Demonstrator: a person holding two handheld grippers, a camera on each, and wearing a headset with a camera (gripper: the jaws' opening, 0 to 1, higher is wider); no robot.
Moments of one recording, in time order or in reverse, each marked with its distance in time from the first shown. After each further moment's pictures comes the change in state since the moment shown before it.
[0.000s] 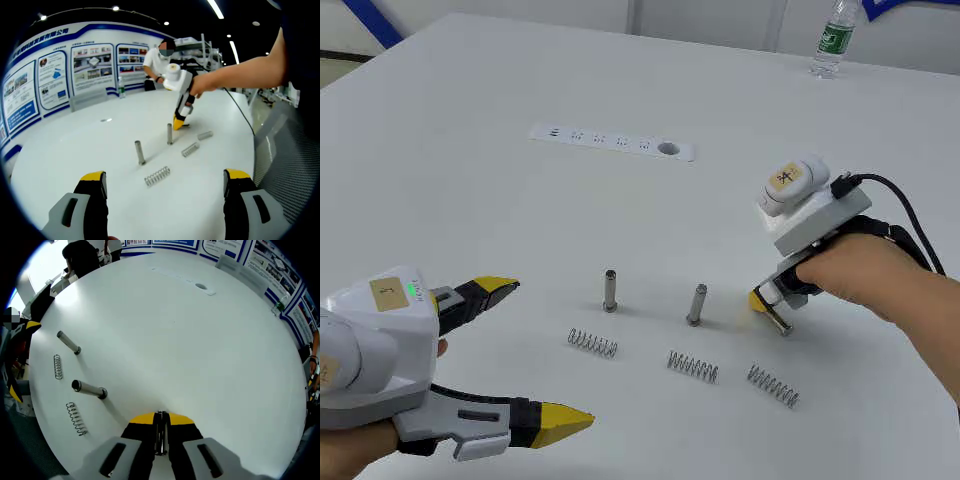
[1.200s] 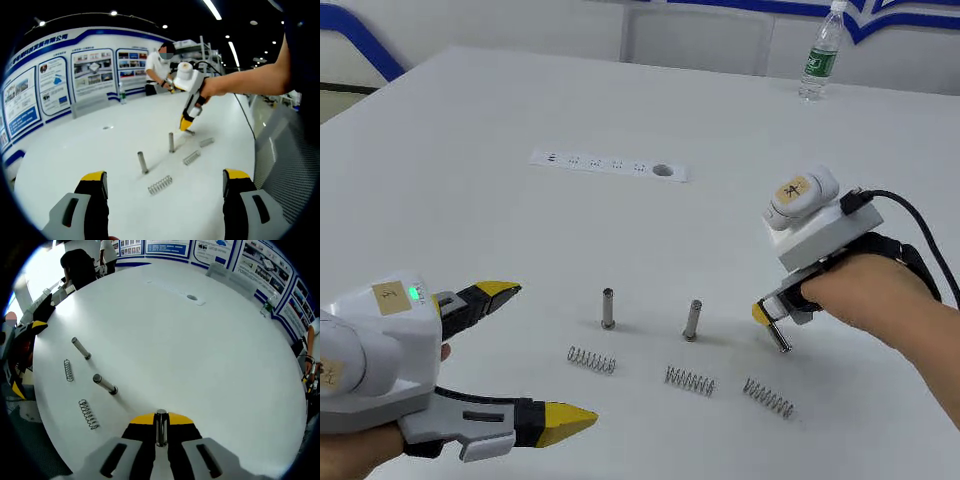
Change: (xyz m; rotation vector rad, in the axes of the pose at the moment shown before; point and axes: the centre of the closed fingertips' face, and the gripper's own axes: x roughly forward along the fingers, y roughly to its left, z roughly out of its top) left arm -0.003 0.000 0.020 0.027 -0.031 0.018; right arm -0.039 0.001 -0.012 0.061 -0.123 -0.029
